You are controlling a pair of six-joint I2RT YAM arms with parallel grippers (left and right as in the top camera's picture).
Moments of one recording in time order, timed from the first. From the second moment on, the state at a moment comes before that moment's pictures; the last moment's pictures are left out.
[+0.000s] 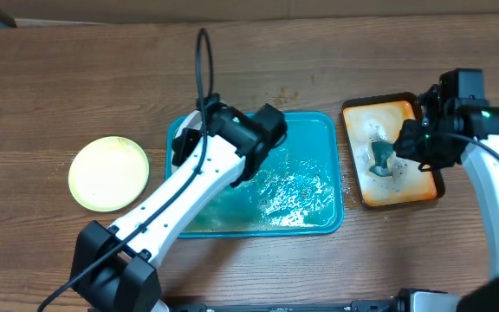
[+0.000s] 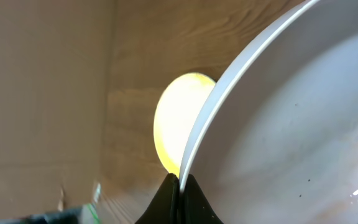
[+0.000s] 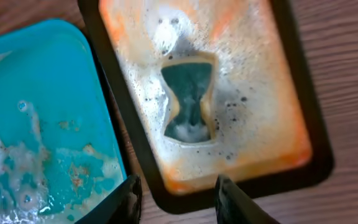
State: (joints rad) left arm -0.65 1.72 1.49 -1.48 -0.95 -0.68; right arm -0.08 1.48 1.28 -1.09 -0.12 0.17
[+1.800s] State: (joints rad) left arm 0.55 1.82 1.49 -1.18 -0.12 -0.24; right arm 0.22 1.24 1.12 -1.06 0.05 0.37
